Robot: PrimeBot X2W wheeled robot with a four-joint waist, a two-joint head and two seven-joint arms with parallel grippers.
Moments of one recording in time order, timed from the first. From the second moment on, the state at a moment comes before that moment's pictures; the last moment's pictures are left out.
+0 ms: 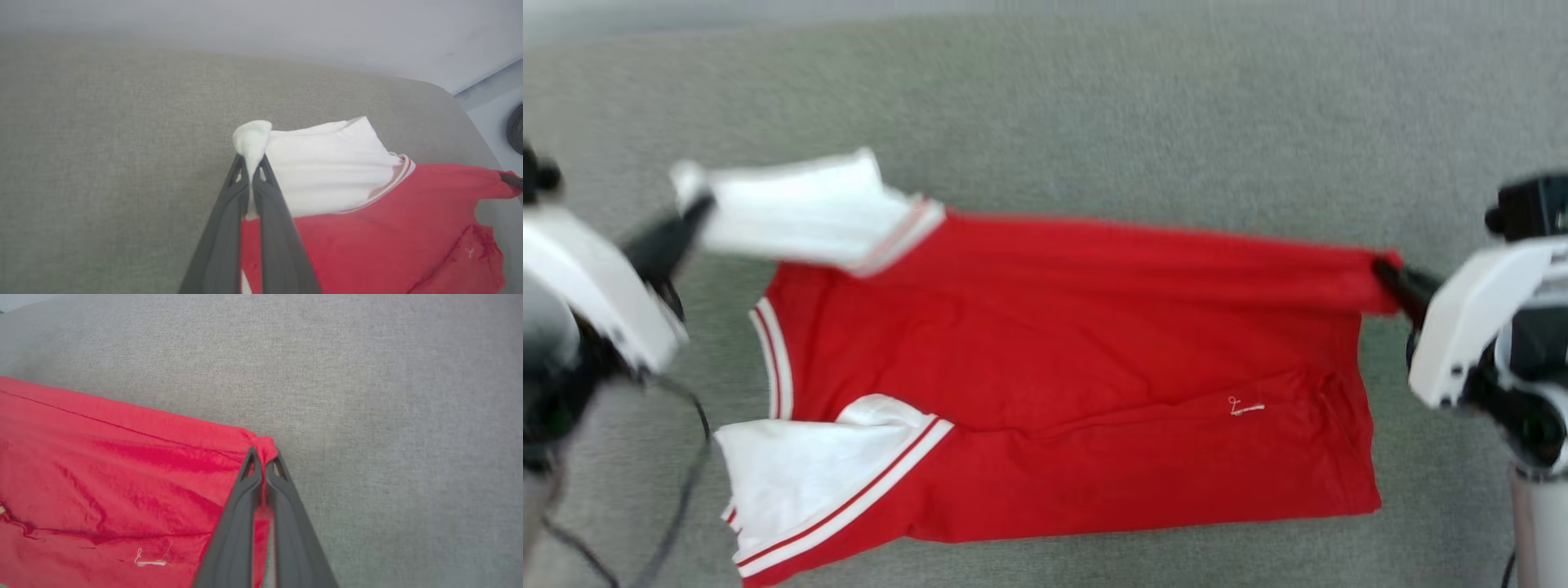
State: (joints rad) left arm -0.56 0.79 -0.34 0.12 -1.17 -0.01 0.37; right arm -0.42 -0.18 -0.07 -0.01 0.38 0.13 0.83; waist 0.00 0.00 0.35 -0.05
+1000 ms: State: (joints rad) left arm -0.05 0.59 -0.31 0.05 -1.14 0.10 -0.09; right arm 0.04 -0.10 -0.23 -0.09 0.43 0.13 0.65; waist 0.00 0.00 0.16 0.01
